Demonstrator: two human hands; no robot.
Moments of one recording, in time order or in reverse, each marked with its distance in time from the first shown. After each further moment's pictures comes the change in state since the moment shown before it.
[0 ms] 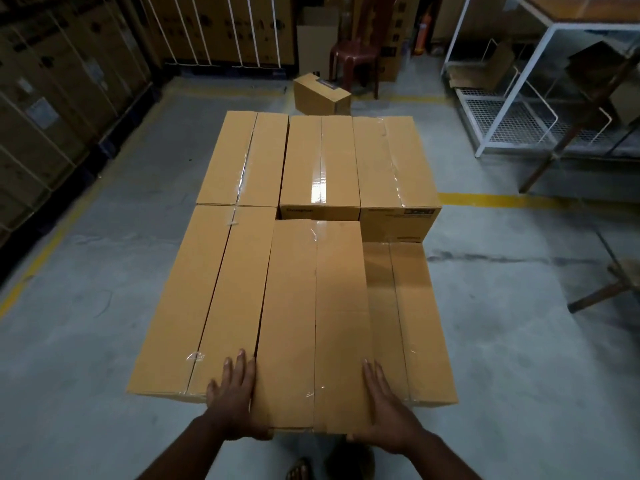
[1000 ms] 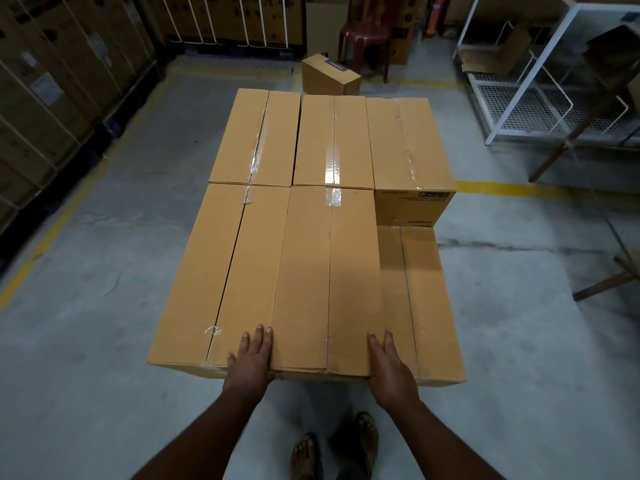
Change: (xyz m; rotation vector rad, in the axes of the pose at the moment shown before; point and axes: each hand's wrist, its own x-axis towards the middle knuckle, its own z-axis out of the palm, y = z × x) left_hand 0.001 0.002 0.008 -0.049 0.234 -0.001; right_hand 0.009 -0.045 0.024 -0.313 0.358 0.104
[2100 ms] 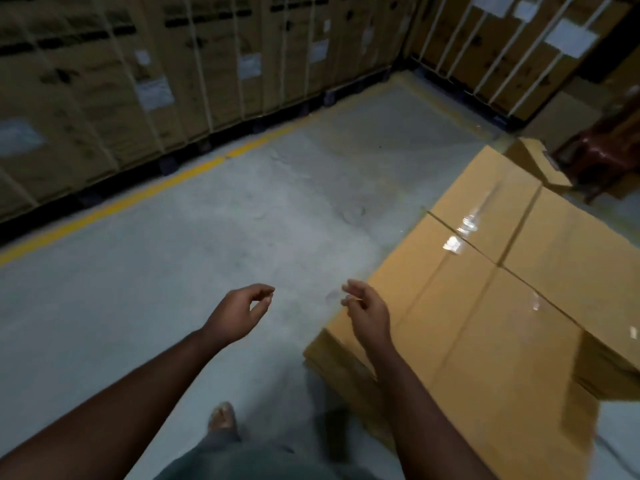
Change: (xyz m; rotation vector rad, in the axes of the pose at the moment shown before) left_hand -0.150 -0.352 -0.067 -0.879 0.670 -0.186; right_hand 0.018 -0.441 0.078 0.649 -0.105 -0.498
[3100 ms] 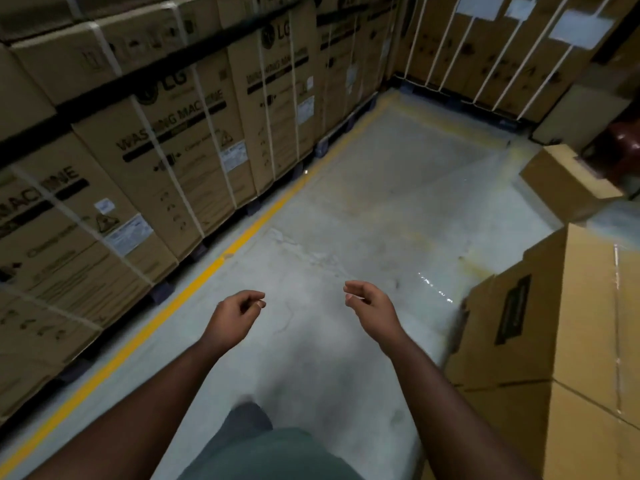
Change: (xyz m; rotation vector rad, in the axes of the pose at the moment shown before) left_hand 0.576 -0.053 -0.277 -0.127 -0.031 -0.149; right_hand 0.527 -0.223 0.209 0.091 -0.052 0.132
